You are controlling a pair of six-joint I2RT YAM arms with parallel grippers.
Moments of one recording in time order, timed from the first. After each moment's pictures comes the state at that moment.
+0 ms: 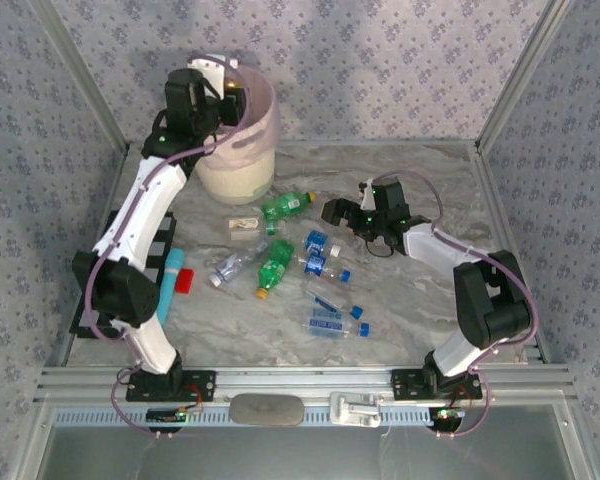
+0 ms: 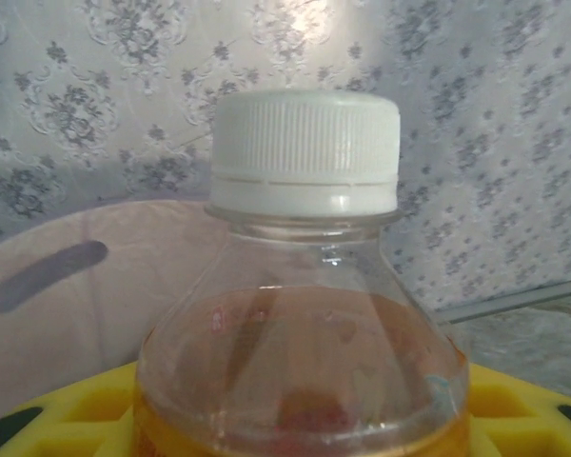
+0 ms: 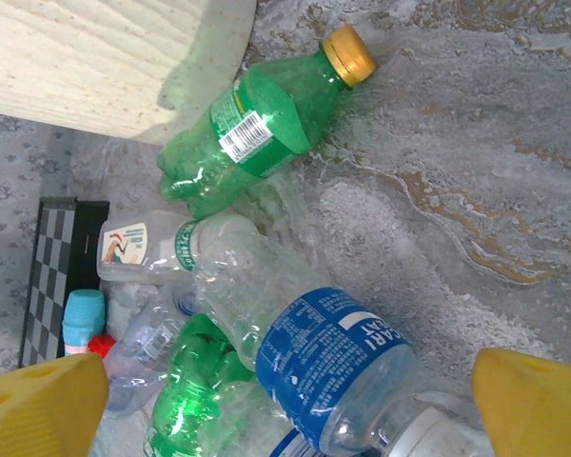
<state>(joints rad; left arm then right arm) -0.30 1.79 1.96 -0.38 0.02 -0.09 0.35 1.60 0.96 -0.05 -0.44 0.66</state>
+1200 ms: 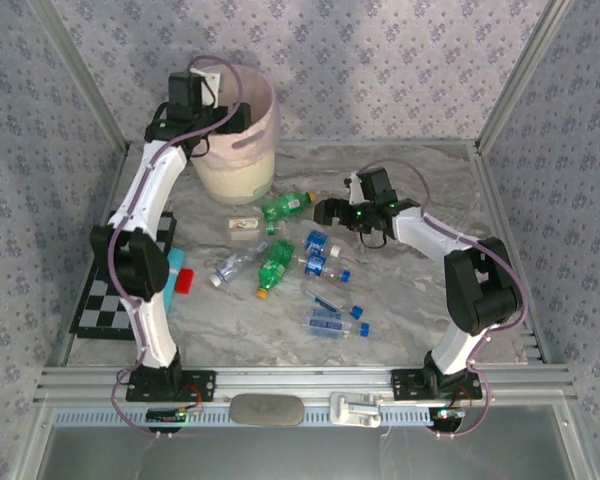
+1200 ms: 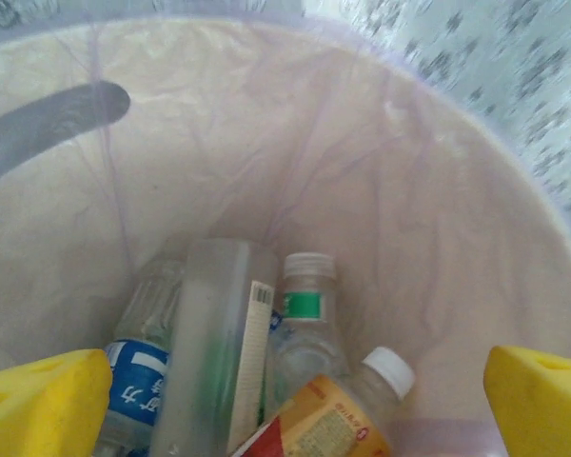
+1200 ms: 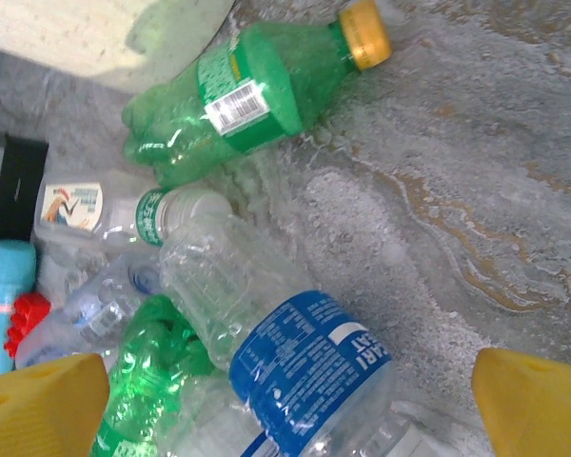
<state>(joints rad) -0.22 1.90 1.98 -0.52 0.11 -0.13 0.40 1.70 1.16 -0.29 -0.40 0.43</state>
